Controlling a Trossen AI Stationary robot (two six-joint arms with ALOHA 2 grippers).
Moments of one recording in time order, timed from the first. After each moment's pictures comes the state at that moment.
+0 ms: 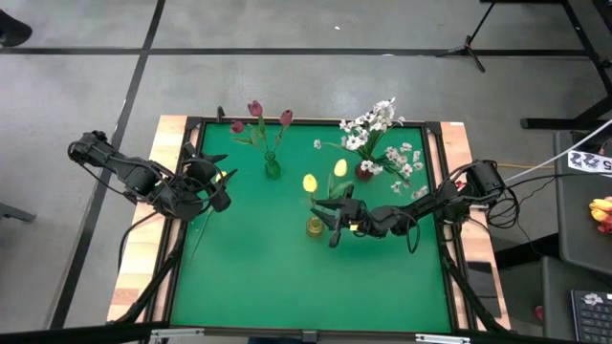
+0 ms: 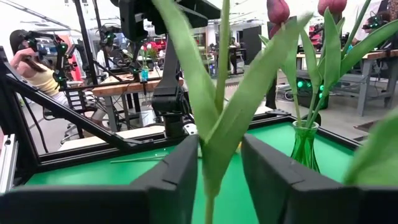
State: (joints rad) left arm -0.48 0.91 1.02 -1.04 -1.12 -0.60; right arm 0.30 1.74 0.66 1.20 0.56 0.05
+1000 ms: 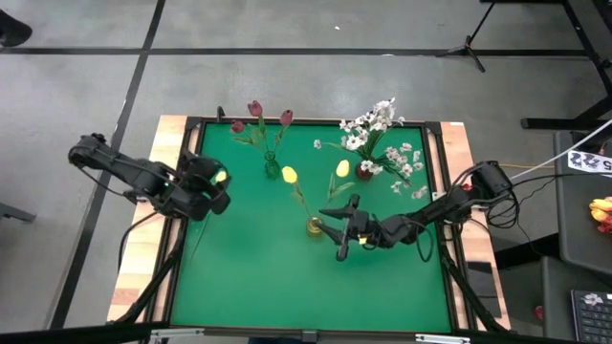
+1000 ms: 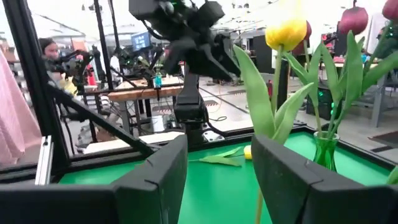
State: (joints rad) left arm -0.42 0.94 1.00 -1.29 -0.87 -1.00; right arm 0.42 1.70 0.66 1.21 0.64 0.01
